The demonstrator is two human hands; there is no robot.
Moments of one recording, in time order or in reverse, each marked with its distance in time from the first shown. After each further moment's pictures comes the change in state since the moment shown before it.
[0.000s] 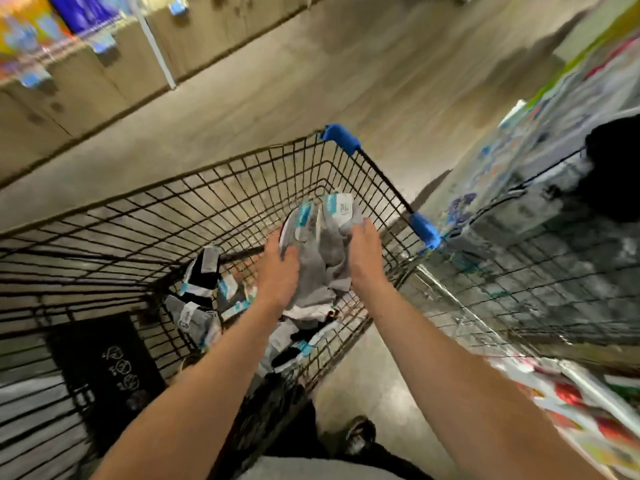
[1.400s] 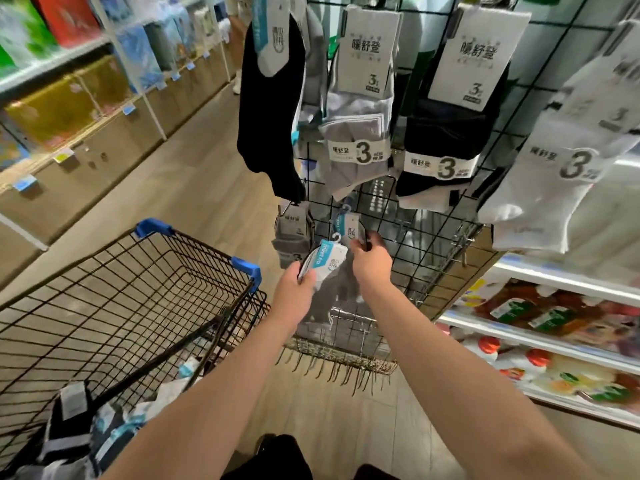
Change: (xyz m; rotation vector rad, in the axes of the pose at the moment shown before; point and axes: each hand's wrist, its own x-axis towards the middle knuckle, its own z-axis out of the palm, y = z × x) left_hand -0.158 0.105 0.301 0.191 -0.467 0.337; right_hand 0.001 0.030 -0.382 0.065 0.518 -0.034
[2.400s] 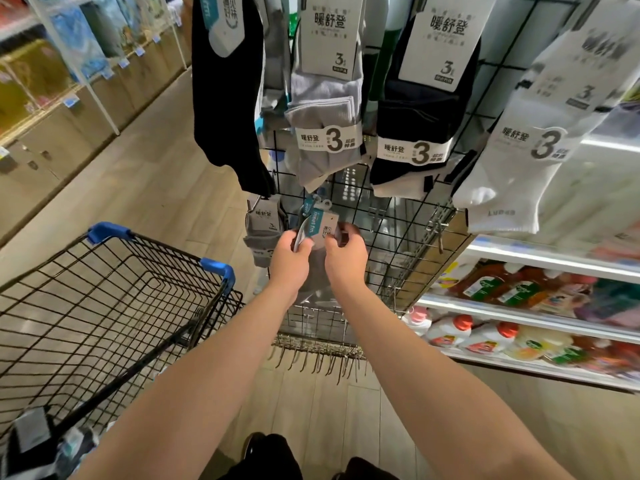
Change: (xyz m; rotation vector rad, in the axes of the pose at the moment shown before) left_hand 0.047 0.025 0.036 -0.055 0.040 0.055; right_hand -0.015 0.005 0.010 0.128 0.131 -0.109
